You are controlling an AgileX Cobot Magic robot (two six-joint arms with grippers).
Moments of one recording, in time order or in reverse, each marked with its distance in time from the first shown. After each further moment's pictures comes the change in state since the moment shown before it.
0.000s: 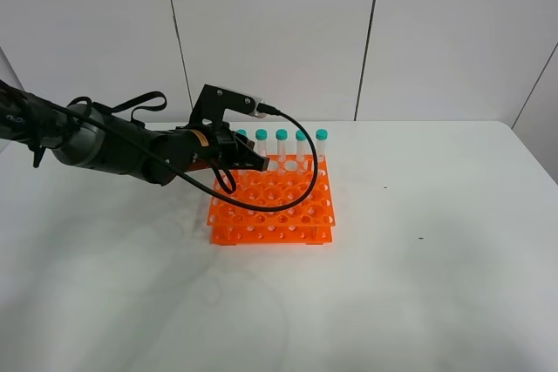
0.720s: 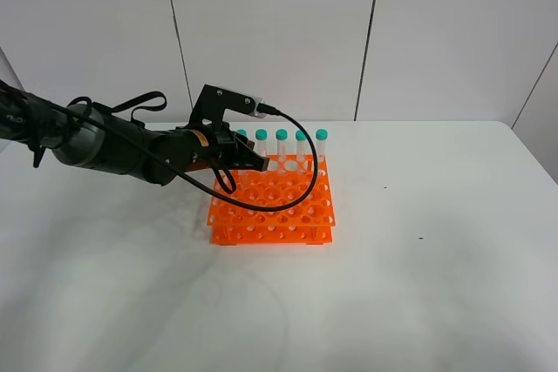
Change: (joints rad) left arm 0.000 0.000 0.000 0.000 0.002 -0.001; right arm 0.000 0.000 0.000 0.000 0.000 0.000
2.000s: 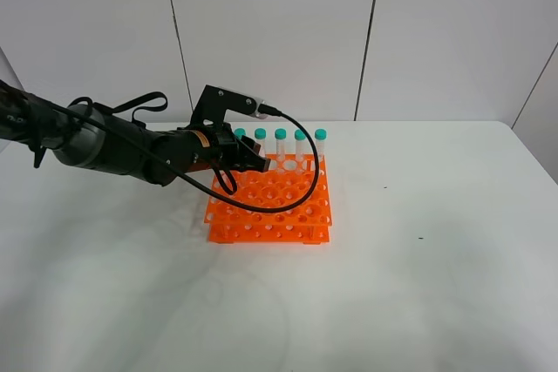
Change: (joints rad) left arm 0.000 -0.004 0.000 0.000 0.002 0.000; right arm 0.000 0.000 0.000 0.000 0.000 0.000
